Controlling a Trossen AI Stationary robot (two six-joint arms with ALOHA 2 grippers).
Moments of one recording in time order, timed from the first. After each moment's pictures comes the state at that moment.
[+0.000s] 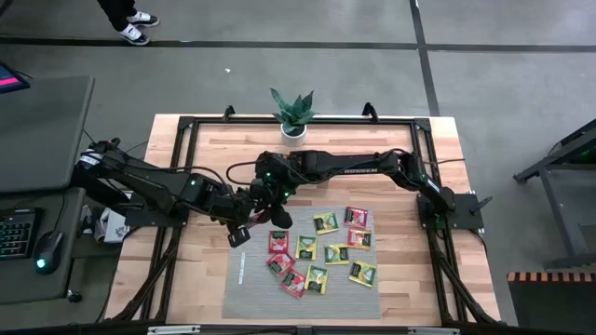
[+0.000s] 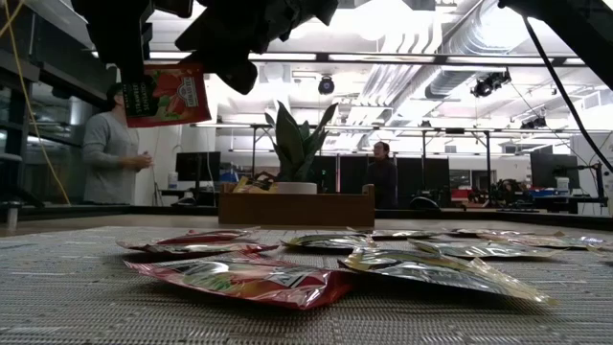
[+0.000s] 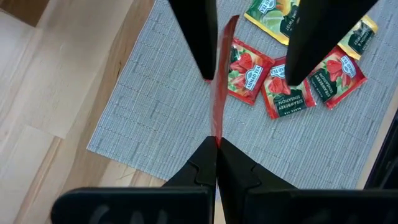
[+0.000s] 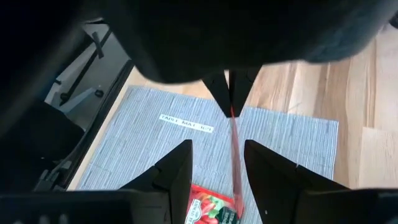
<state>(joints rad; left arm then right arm) -0.31 1.27 1.11 -0.96 -0.13 -0.74 -0.03 2.25 2.08 -0.70 -0.48 -0.07</state>
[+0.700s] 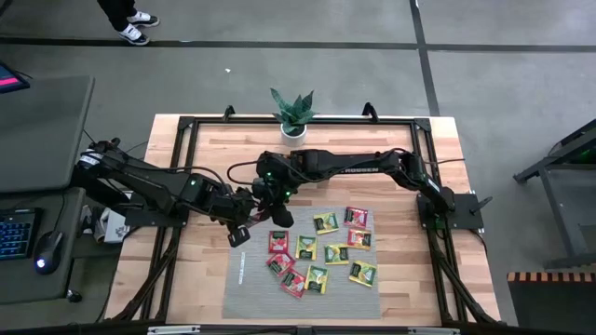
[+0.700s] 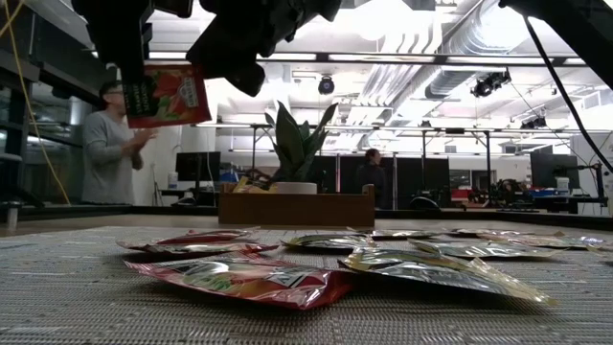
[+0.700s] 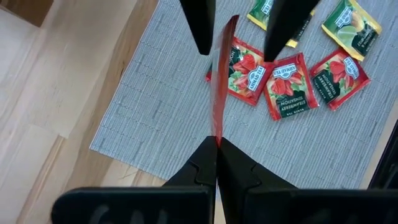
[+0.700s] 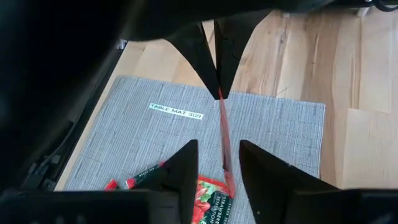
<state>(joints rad) -0.31 1.27 1.11 -0.96 -0.14 -0.74 -0.03 2.25 2.08 -0.75 -0.43 -0.08</state>
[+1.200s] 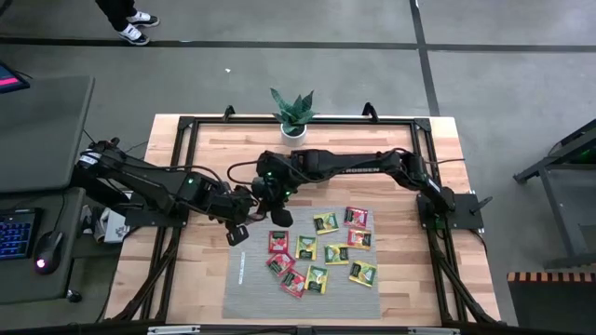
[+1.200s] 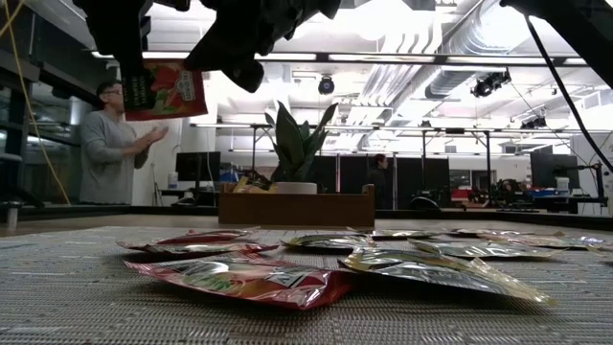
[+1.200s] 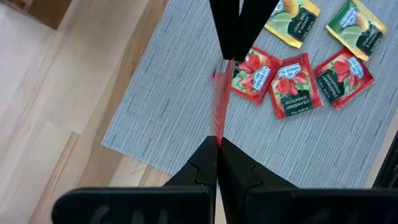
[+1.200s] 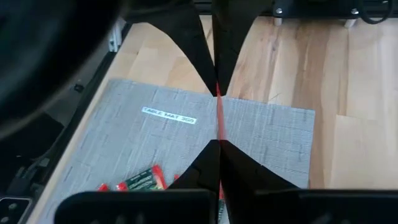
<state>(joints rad) -0.31 1.27 1.15 -1.02 -0.16 -0.75 -0.03 2.24 2.08 -0.73 -0.39 -0.09</state>
